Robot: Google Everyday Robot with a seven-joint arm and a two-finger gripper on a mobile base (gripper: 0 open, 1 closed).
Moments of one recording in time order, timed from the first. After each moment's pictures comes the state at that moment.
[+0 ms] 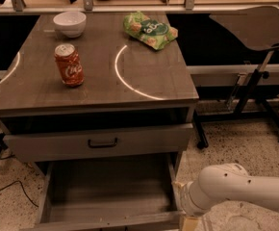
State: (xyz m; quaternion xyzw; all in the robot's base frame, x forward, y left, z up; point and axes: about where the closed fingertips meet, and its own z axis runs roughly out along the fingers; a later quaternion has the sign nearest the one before) arm 0.377 -0.131 0.467 -0.69 0.70 0.12 0.13
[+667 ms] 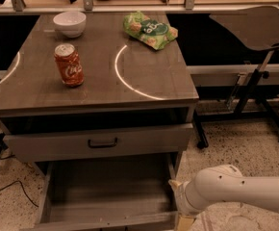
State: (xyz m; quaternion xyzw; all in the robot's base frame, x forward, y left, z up) arm 0.386 -0.123 0.455 -0.69 0.70 0.11 0.15
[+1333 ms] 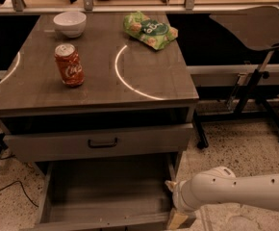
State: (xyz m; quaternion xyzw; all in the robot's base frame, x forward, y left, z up) arm 0.408 -0.113 0.431 -0.68 0.70 0.09 0.17
